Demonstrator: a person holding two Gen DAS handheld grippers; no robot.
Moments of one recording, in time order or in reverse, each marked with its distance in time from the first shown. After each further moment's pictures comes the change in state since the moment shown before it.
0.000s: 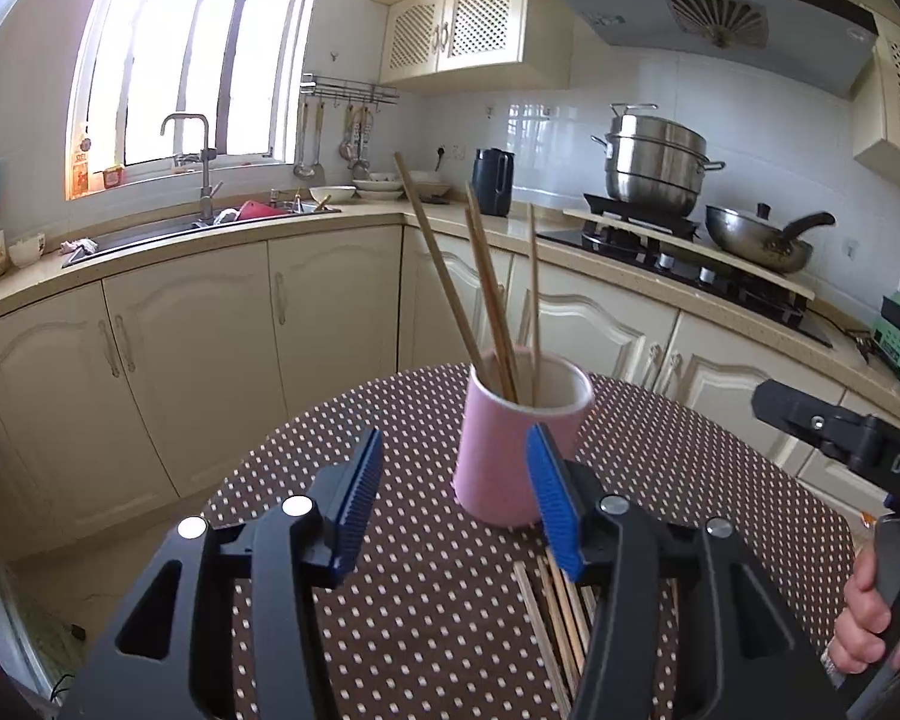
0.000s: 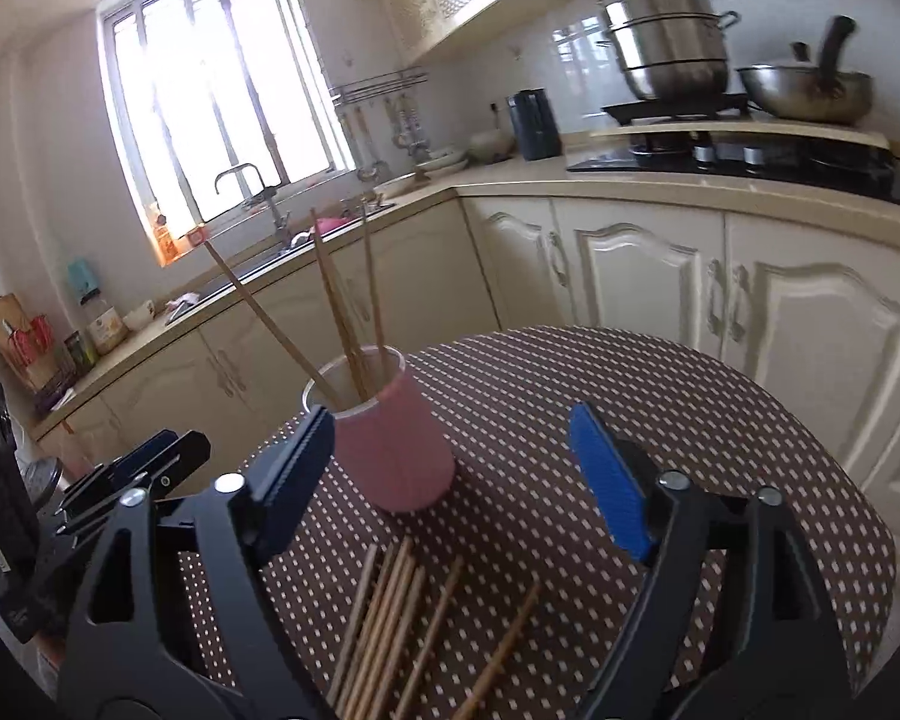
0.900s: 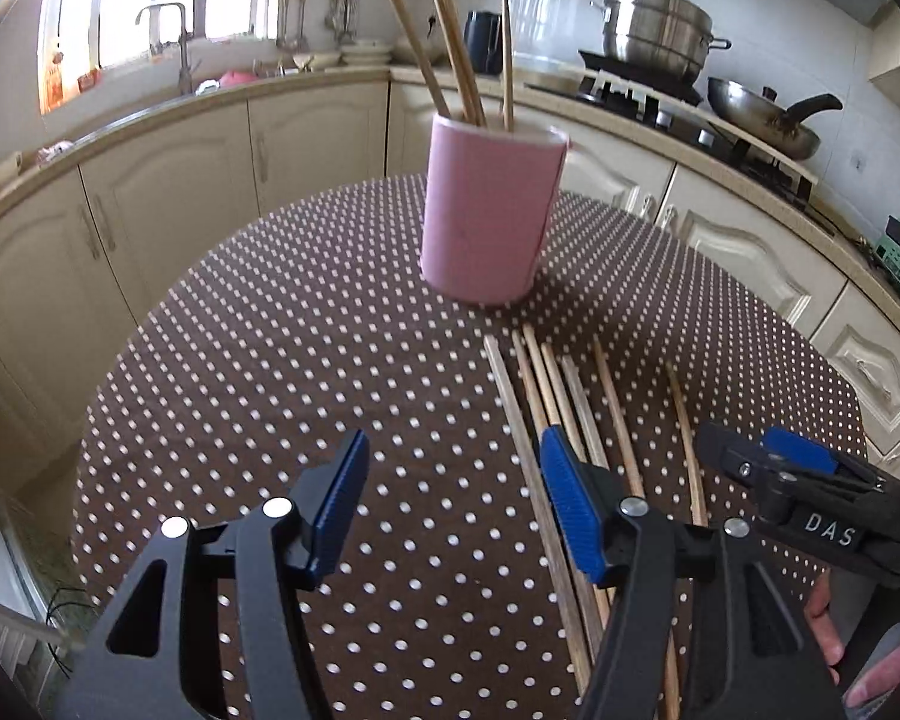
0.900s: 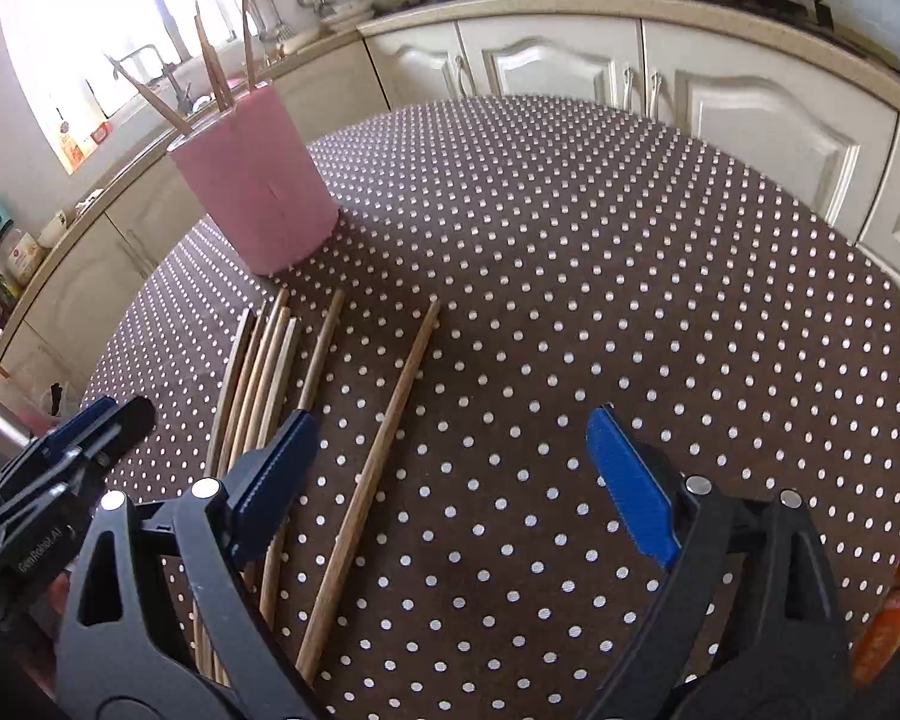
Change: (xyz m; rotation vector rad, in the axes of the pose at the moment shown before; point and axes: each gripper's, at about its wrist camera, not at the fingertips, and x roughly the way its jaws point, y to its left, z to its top) left arm 0.021 -0.013 -0.089 -0.012 0.333 -0.021; right arm 0.032 -0.023 -0.105 0.057 0.345 -0.213
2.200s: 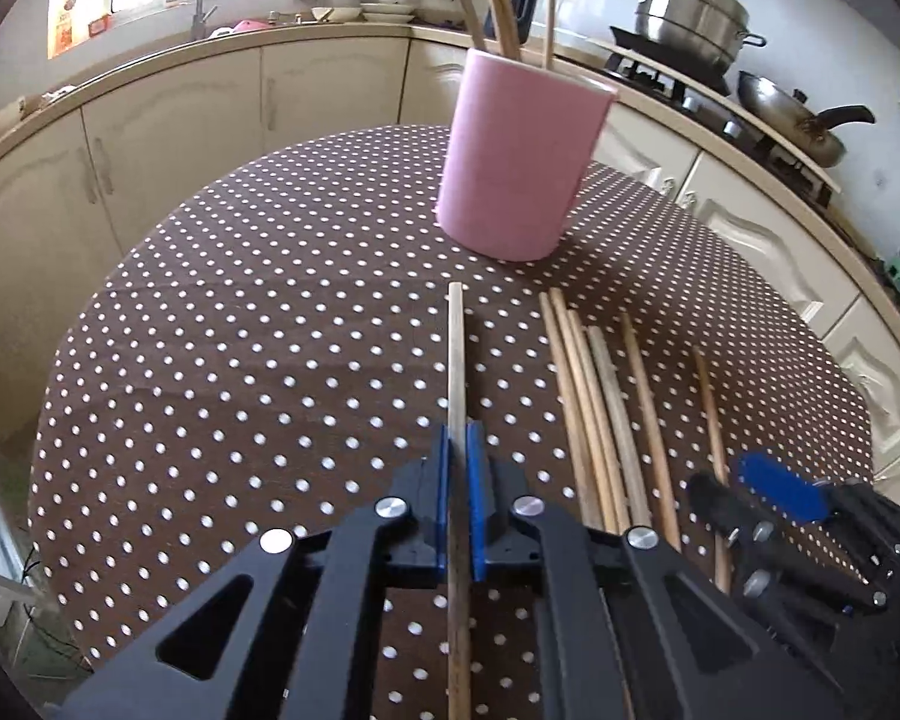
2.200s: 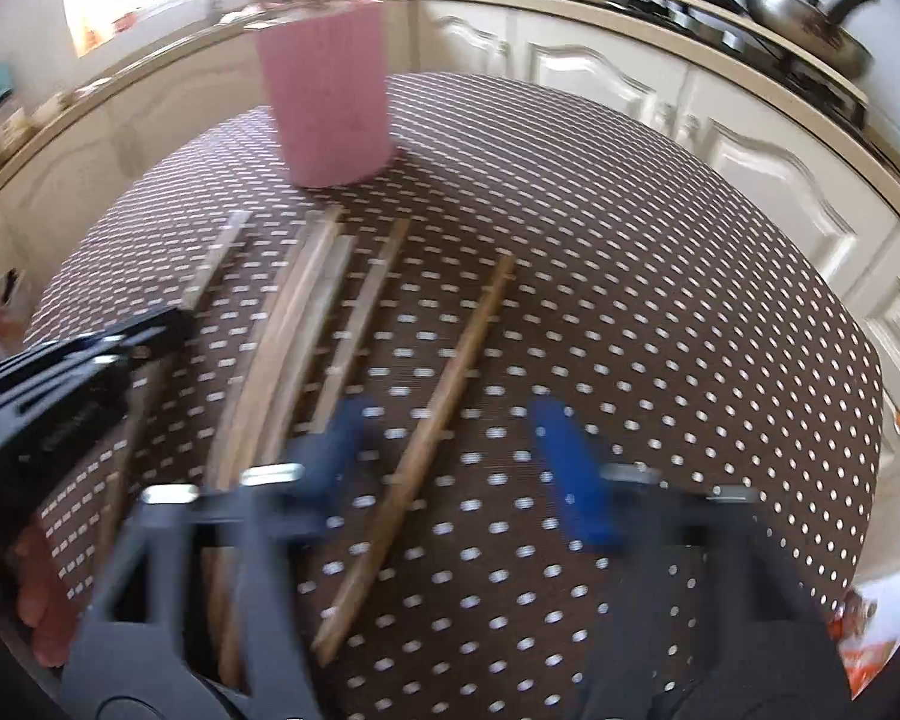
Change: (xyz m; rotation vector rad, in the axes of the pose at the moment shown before) left arm 0.031 0.007 -0.001 -0.081 0.070 -0.025; right arm -0.001 0.064 -0.027 -0.249 0.053 -0.091
